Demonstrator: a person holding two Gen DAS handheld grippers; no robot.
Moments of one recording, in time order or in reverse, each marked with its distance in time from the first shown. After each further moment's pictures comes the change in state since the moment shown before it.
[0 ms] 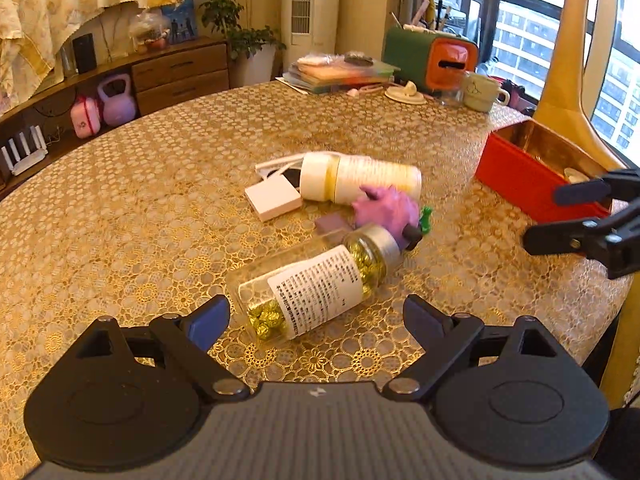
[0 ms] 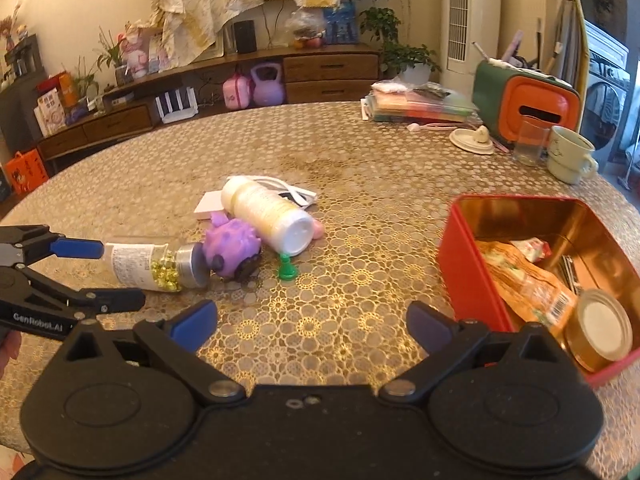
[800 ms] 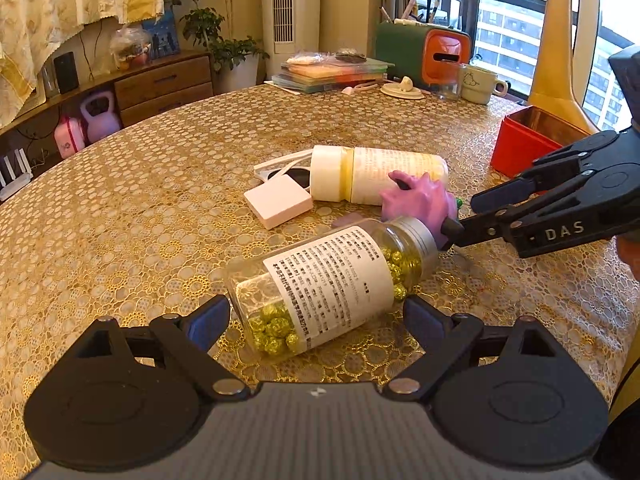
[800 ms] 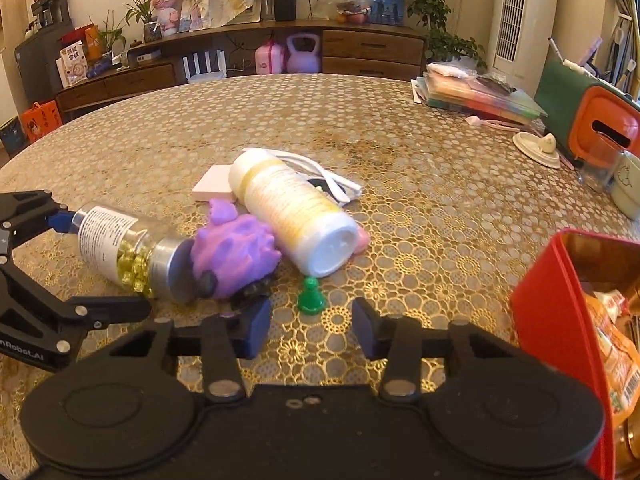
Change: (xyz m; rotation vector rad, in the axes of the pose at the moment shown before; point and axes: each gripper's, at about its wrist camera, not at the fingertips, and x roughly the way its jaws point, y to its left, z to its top) left arm 0.036 0.019 -0.003 0.065 -0.046 -0.022; right arm 0.079 0.016 0.020 -0.116 0.062 0.053
